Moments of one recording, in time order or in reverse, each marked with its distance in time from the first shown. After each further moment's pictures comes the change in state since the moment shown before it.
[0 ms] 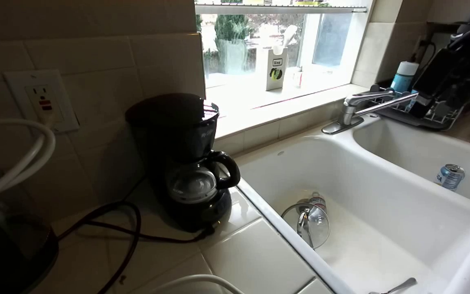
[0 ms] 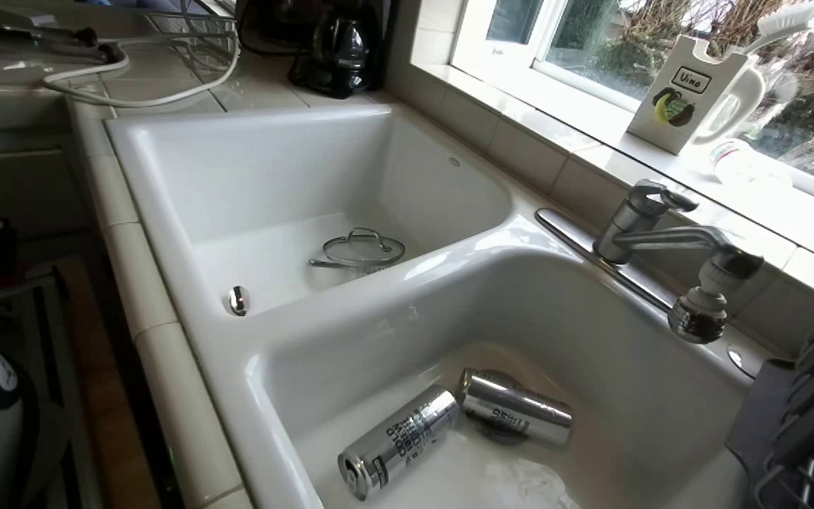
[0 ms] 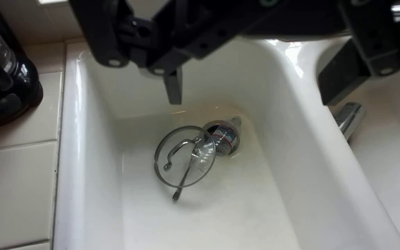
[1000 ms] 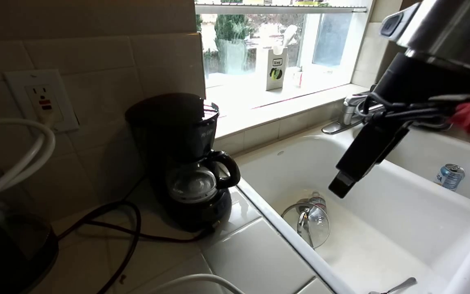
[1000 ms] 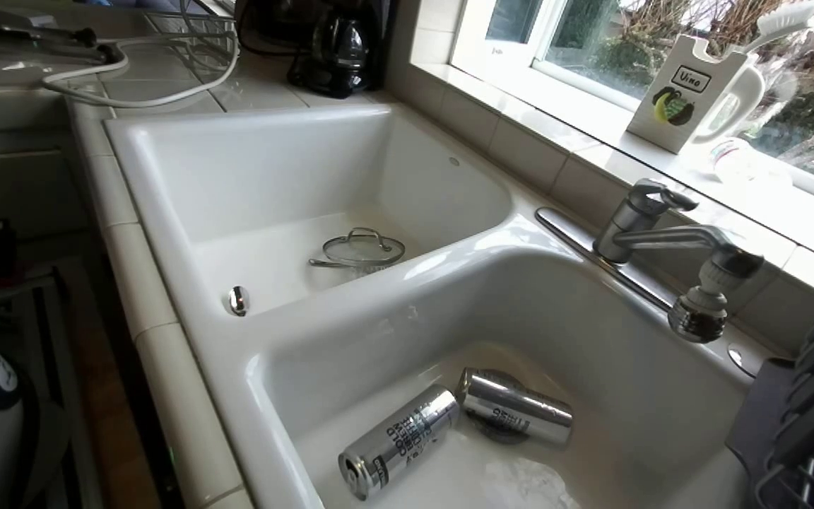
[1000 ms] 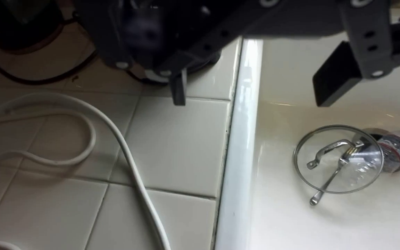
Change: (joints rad) arm 0.223 0.298 0.131 0.047 0.118 0.347 -0.060
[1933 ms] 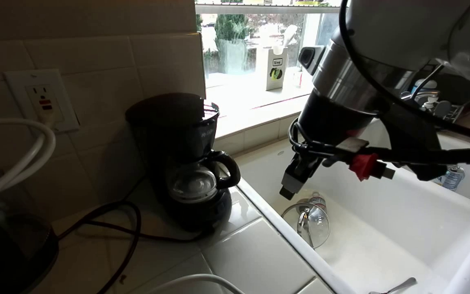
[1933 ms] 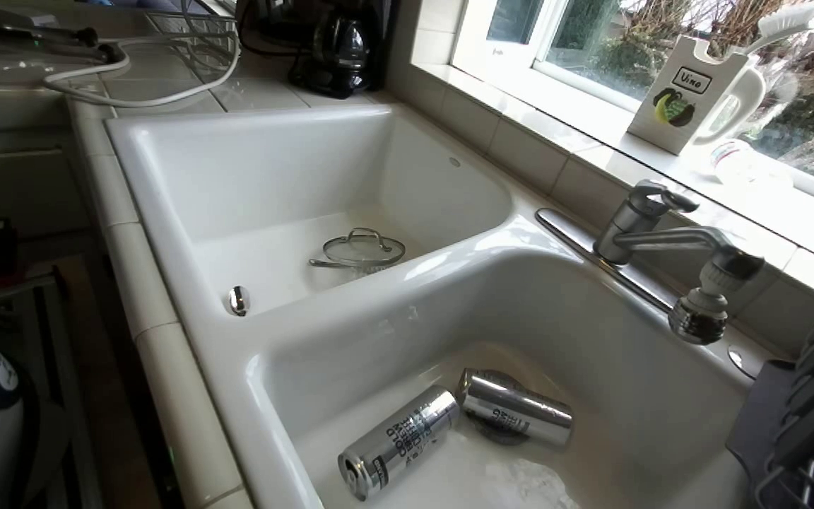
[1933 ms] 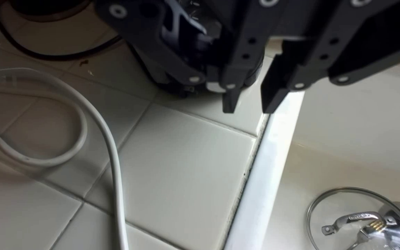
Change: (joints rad) arm 0.012 0.281 0.025 0.154 -0.247 0.114 -0.059
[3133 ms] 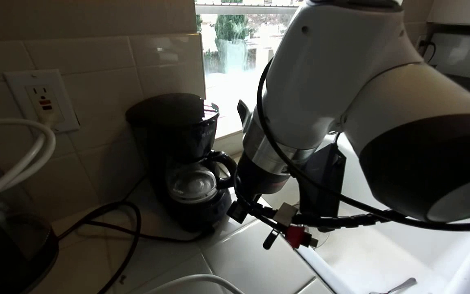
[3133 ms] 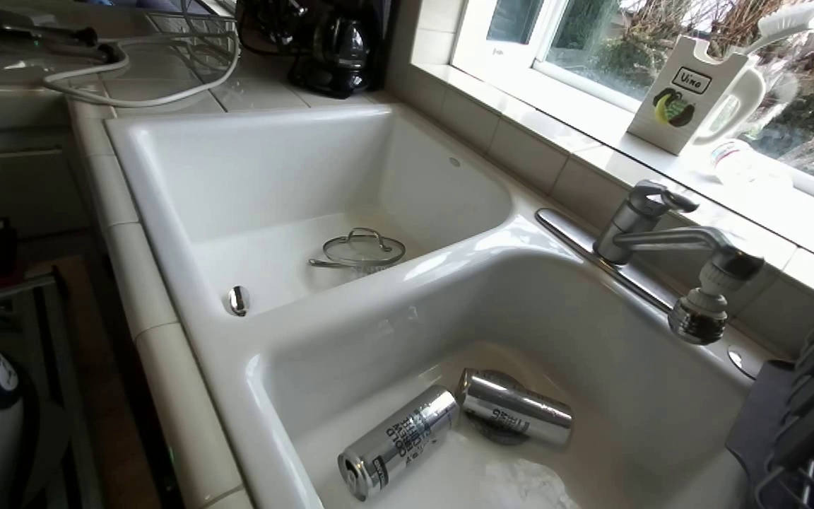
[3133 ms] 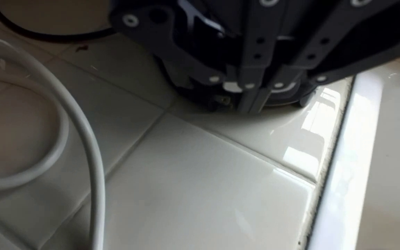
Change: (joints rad) arm 0.159 0.321 -0.108 0.164 -0.321 0.149 0.136
